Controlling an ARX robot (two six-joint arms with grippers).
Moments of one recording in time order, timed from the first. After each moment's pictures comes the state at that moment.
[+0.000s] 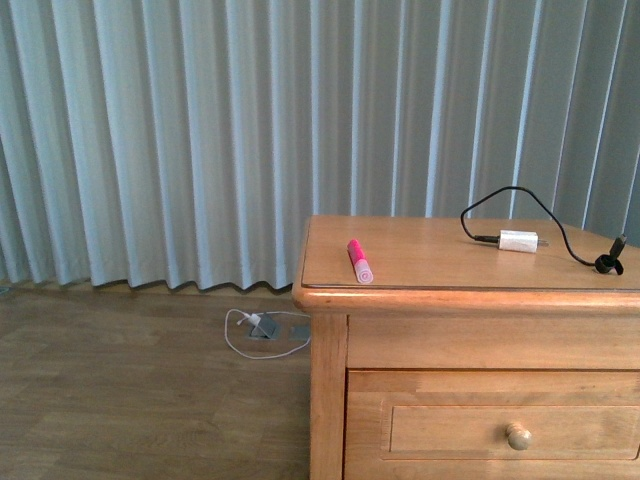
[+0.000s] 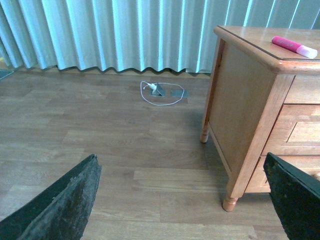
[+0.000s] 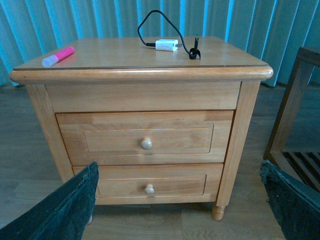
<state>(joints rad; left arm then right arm) 0.00 0.00 0.02 0.00 0.00 0.00 0.00 0.00 0.01 0.00 0.00 0.00</state>
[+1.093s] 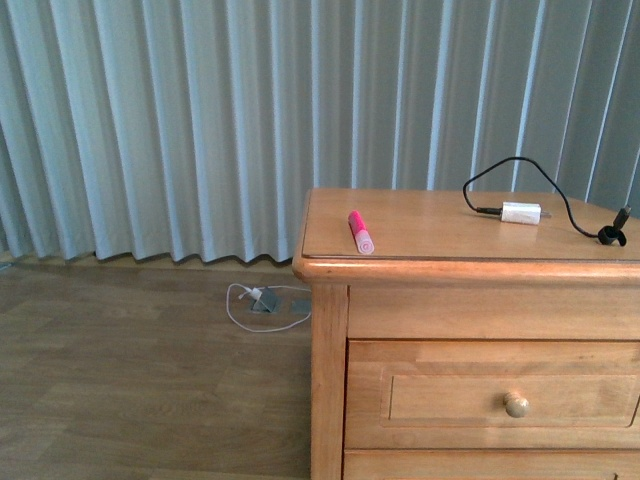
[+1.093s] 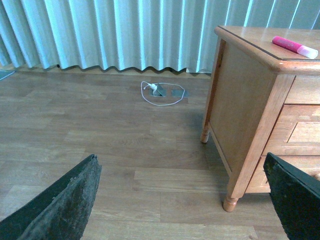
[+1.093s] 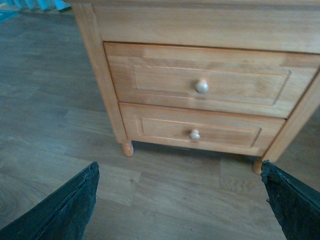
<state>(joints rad) 0.00 0.00 0.02 0.00 0.00 0.00 0.19 0.44 0.11 0.03 -0.01 0.02</state>
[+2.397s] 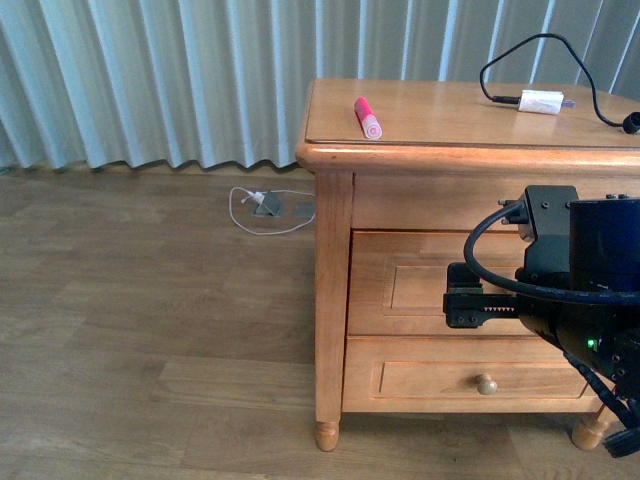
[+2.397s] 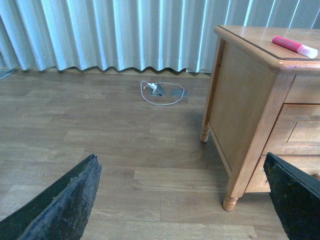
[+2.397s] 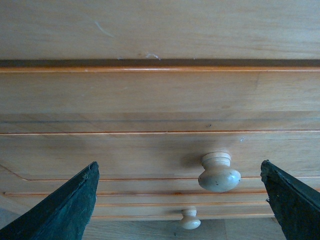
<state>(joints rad) 0.00 0.00 0.02 0.00 0.00 0.00 0.19 2.19 0.93 0.87 0.16 0.07</state>
